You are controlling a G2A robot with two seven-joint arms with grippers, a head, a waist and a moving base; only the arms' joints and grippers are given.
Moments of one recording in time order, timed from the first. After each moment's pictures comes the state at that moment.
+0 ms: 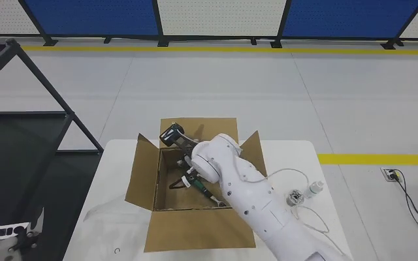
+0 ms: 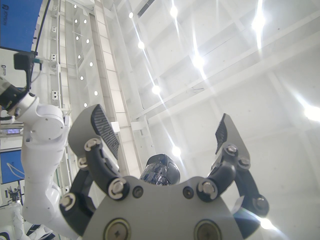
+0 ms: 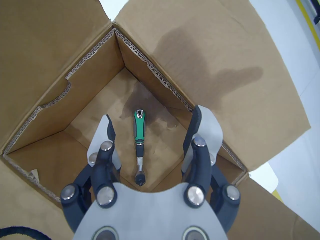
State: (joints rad) left arm 1.78 -1.24 -2.13 -2.02 -1.49 -0.08 -0.77; right arm -0.30 -1.73 0.89 -1.05 -1.28 -0.13 1.08
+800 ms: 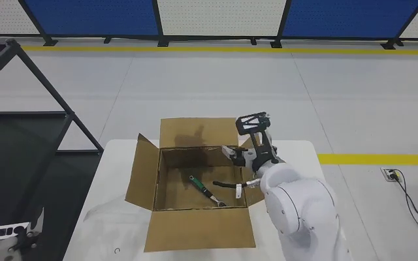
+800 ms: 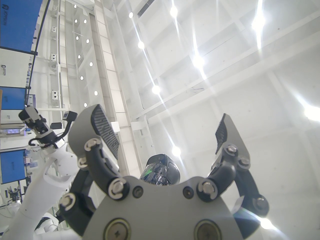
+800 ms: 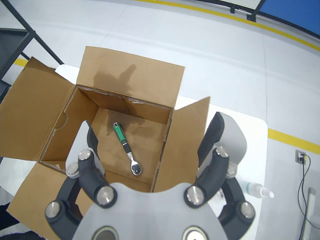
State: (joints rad) left arm 1.78 -1.24 -2.13 -2.02 -1.49 -0.08 -0.77; right arm -0.82 -1.62 1.27 -1.97 -1.55 0.10 1.19
